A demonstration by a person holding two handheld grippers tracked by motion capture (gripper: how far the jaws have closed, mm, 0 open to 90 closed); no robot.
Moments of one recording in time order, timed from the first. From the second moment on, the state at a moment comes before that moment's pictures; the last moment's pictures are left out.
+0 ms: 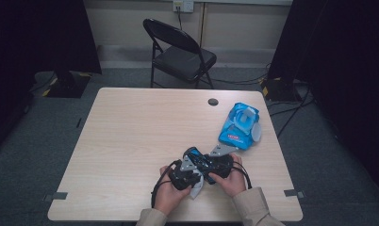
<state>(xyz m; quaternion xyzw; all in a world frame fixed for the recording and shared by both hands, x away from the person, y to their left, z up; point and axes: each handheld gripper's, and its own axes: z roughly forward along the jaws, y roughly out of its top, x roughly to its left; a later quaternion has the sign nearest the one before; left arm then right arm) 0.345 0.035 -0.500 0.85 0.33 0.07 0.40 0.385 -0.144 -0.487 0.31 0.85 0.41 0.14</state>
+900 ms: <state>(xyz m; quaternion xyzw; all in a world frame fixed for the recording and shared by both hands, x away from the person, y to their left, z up) 0.320 -0.006 -0.499 0.86 0.27 0.01 0.43 0.385 -0.145 -0.487 0.31 0.85 0.41 0.14</state>
